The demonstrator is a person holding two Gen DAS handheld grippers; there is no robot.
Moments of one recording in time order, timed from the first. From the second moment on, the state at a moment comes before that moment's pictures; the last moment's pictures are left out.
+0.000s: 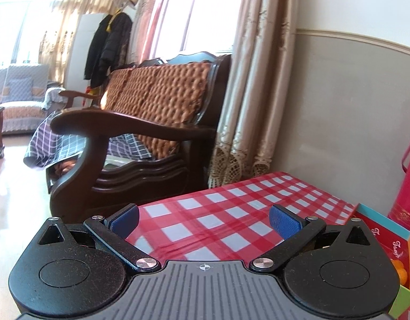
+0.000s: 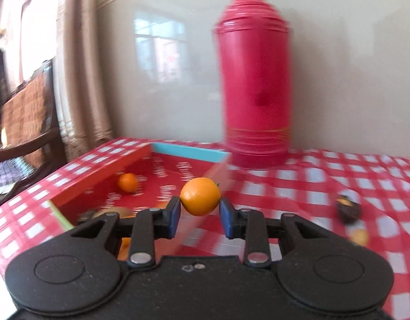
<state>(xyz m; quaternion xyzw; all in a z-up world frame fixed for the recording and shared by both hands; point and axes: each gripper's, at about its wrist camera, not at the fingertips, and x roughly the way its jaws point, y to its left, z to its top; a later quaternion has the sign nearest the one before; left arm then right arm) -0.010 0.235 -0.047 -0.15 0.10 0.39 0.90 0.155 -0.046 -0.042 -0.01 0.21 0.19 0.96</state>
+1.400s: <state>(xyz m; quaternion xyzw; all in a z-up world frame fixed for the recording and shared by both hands) 0.036 0.168 -0.041 -0.09 0.15 0.31 0.94 0.112 -0.153 -0.050 -0.04 0.14 -0.01 0.99</state>
